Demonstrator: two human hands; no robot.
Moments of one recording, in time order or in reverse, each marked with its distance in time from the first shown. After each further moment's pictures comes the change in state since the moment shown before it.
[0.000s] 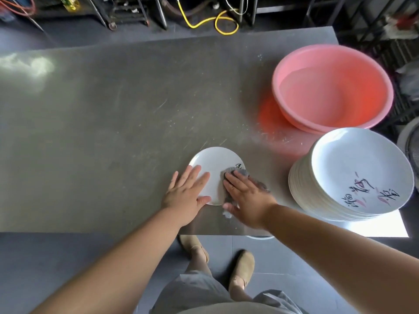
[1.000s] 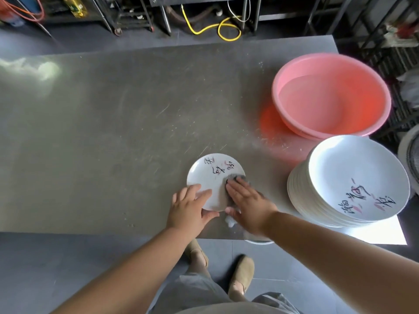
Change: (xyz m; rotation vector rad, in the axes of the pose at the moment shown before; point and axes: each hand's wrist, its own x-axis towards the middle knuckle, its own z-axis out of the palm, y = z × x) left_hand -0.031 0.033 0.001 -0.240 0.281 -0.030; right_hand -0.007 0.006 0.003 0.071 0.045 -0.003
